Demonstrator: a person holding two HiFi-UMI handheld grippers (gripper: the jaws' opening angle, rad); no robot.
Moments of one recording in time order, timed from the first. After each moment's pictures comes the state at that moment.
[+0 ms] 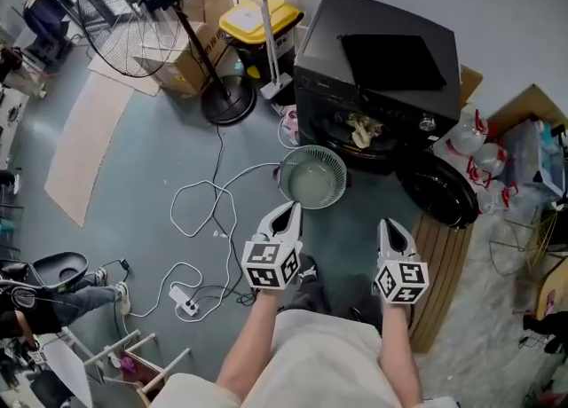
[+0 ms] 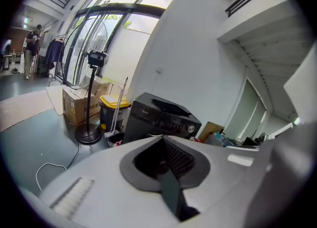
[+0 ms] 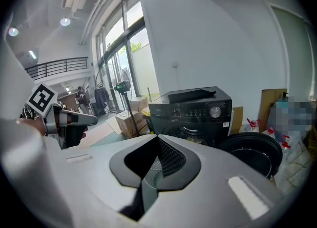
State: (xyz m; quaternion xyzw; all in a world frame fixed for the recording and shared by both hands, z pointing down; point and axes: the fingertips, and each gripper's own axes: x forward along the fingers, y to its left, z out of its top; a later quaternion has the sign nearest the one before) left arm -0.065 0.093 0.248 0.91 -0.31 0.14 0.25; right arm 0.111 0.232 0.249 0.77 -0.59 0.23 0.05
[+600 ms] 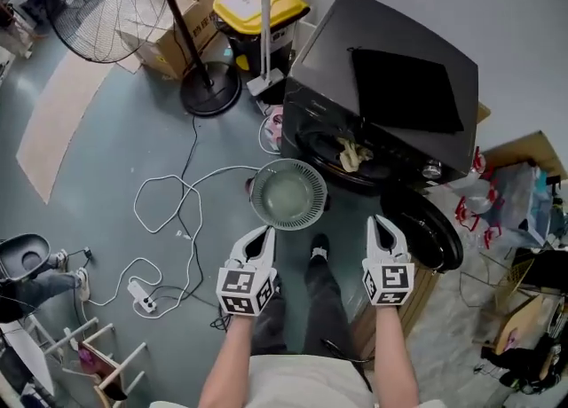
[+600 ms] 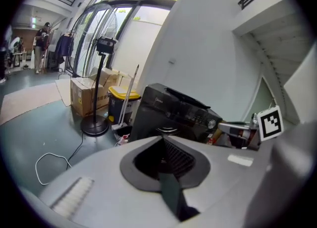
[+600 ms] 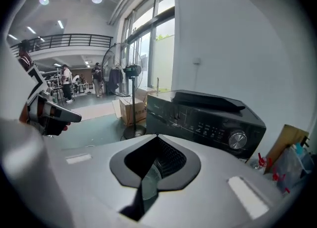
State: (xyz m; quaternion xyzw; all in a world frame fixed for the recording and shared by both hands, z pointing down) left arm -0.037 0.026 0.341 0.88 -0.35 0.16 0.27; right arm 0.194 0.089 0.303 0.72 -0.65 0.15 0.18
